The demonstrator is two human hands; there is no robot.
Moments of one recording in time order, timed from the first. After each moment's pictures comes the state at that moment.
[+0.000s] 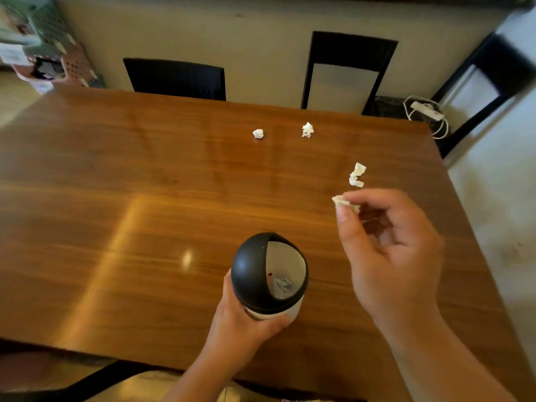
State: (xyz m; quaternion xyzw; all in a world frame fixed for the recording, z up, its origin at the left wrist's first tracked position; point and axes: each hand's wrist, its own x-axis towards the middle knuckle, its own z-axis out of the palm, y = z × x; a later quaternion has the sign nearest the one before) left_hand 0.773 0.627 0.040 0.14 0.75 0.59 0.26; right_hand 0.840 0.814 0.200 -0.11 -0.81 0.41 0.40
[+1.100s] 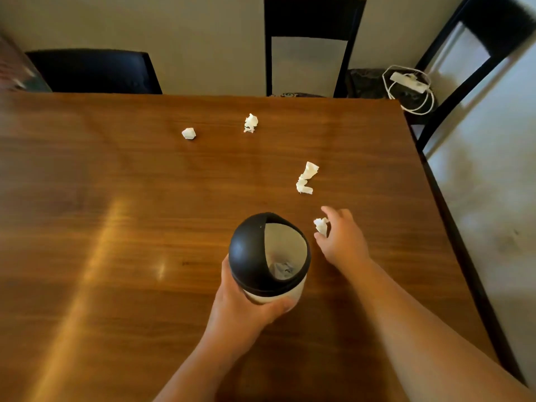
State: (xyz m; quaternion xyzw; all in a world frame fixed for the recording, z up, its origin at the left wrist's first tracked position) left_hand 0.756 0.846 -0.001 0.12 0.79 0.53 0.26; right_hand 0.785 1.102 -0.043 -0.37 -0.89 0.26 0.00
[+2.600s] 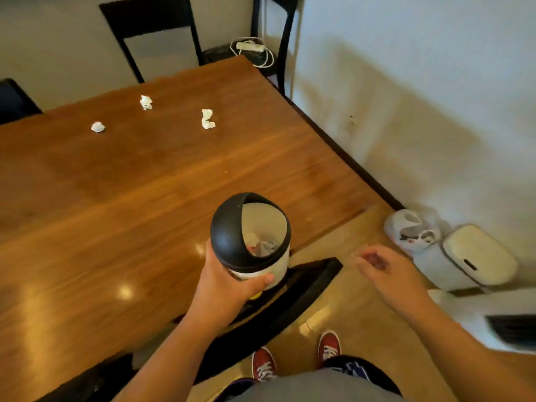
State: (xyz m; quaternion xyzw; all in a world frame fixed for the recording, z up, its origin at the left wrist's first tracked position) left_hand 0.895 0.629 0.077 0.39 0.68 0.49 0.38; right_hand 1.185 0.748 0.075 -0.60 -0.66 0.41 0.17
